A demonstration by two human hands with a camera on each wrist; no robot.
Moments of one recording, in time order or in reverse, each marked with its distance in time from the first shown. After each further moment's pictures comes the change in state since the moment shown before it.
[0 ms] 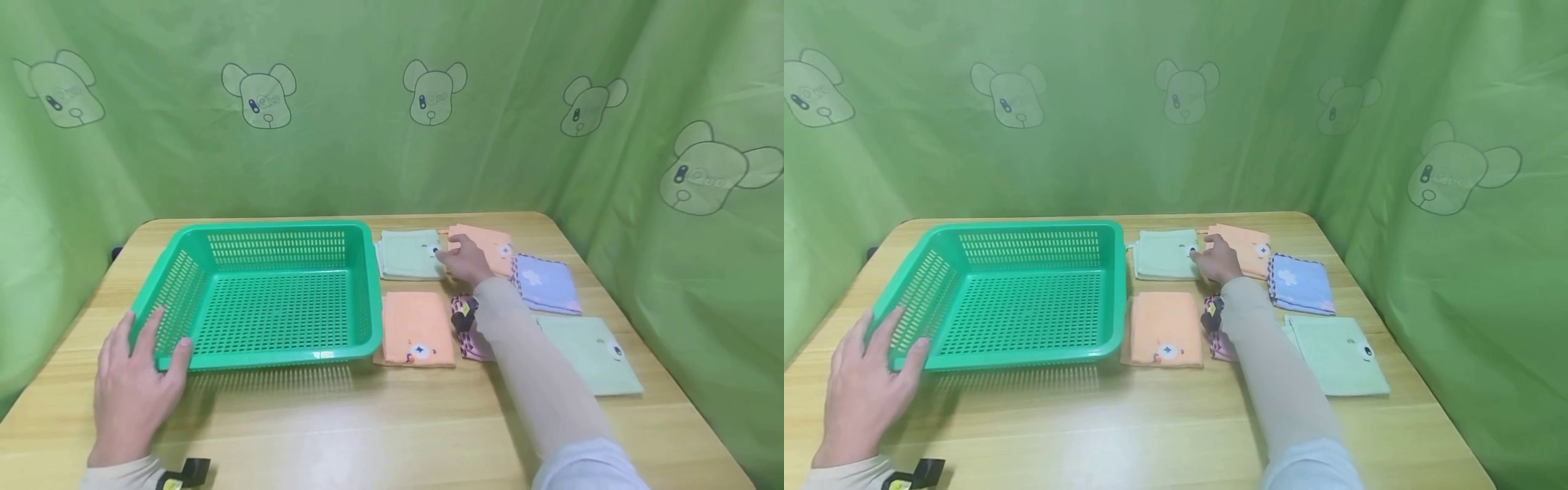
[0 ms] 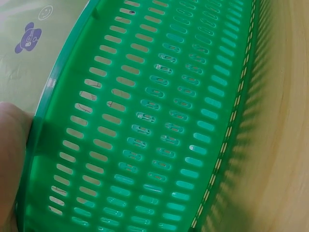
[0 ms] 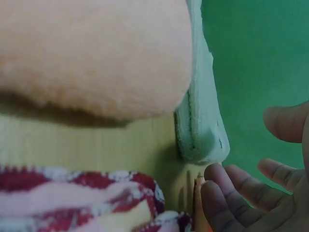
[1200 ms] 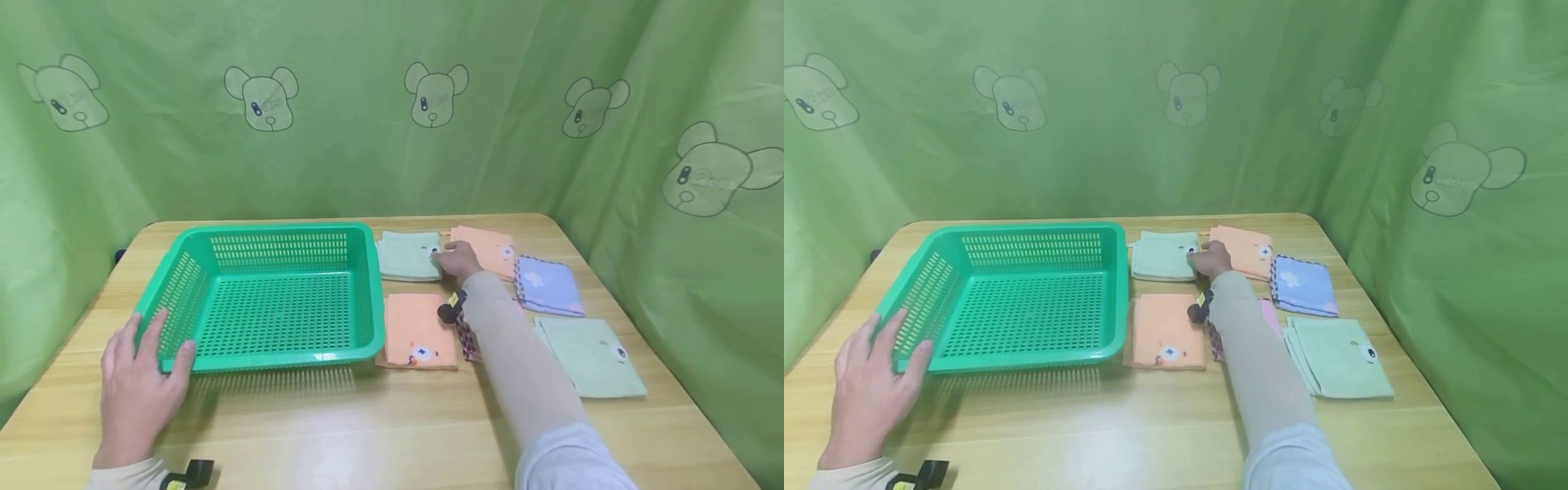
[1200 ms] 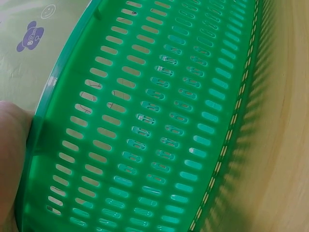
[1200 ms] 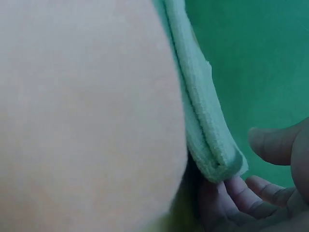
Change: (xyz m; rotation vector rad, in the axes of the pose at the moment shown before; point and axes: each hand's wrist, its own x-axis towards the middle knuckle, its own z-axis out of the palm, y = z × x) left_hand -0.001 -0.001 0.002 -0.033 0.010 0.025; right_hand 0.023 -0.007 0.019 0.120 0.028 0.154
